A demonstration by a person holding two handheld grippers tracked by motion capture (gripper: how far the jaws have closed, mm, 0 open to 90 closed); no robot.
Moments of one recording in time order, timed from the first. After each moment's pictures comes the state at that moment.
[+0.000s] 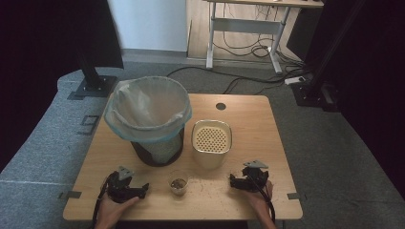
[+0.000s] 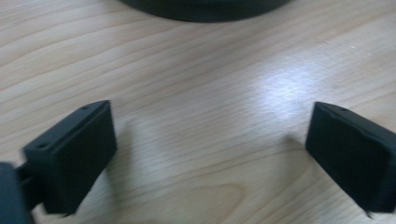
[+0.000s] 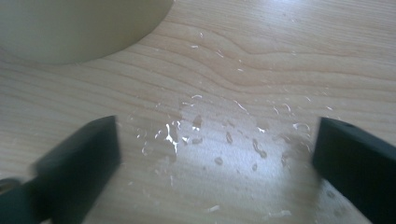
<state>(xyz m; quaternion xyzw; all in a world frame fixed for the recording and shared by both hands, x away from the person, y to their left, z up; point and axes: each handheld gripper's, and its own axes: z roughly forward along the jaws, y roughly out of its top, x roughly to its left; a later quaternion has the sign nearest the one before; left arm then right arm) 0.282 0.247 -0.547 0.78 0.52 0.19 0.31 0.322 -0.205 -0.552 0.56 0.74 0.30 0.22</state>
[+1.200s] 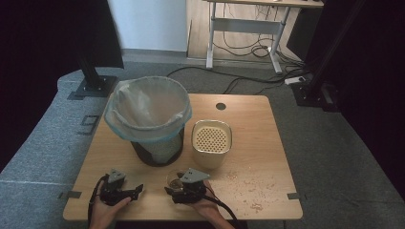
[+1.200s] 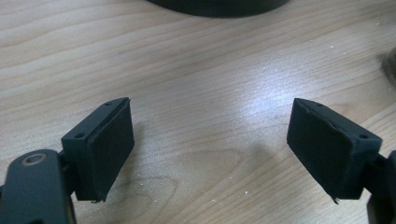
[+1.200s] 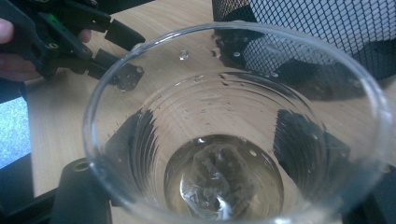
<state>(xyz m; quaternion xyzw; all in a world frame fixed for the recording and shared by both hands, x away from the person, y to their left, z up) 0.270 0.263 -0.540 0.77 0.52 0.16 0.33 0.288 -0.024 -0.540 0.28 0.81 0.51 0.11</state>
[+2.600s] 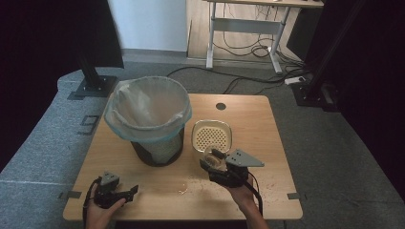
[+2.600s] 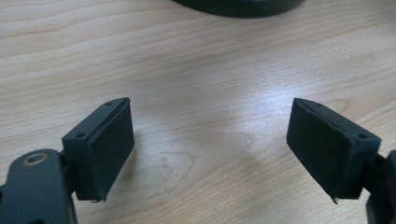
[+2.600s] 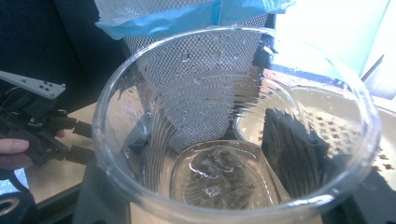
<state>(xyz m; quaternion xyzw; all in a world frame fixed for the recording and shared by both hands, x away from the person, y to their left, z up) 0.258 0.274 -0.535 0.76 0.54 0.16 0.34 0.284 -0.130 -0.425 0.32 0.73 0.57 0.19</state>
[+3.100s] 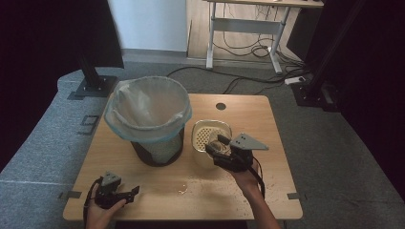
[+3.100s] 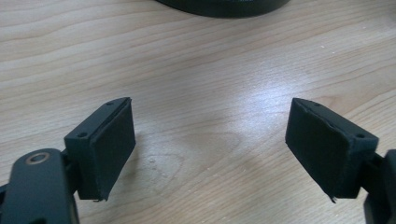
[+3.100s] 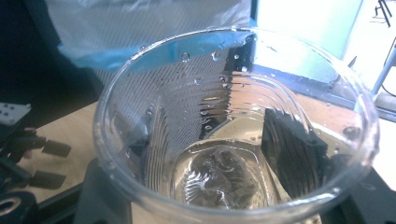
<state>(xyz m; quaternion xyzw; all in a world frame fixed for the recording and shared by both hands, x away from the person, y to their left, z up) 0.257 0.272 -0.534 0.76 0.53 0.15 0.34 0.312 -0.138 -0.395 0.34 0.73 0.56 0.22</state>
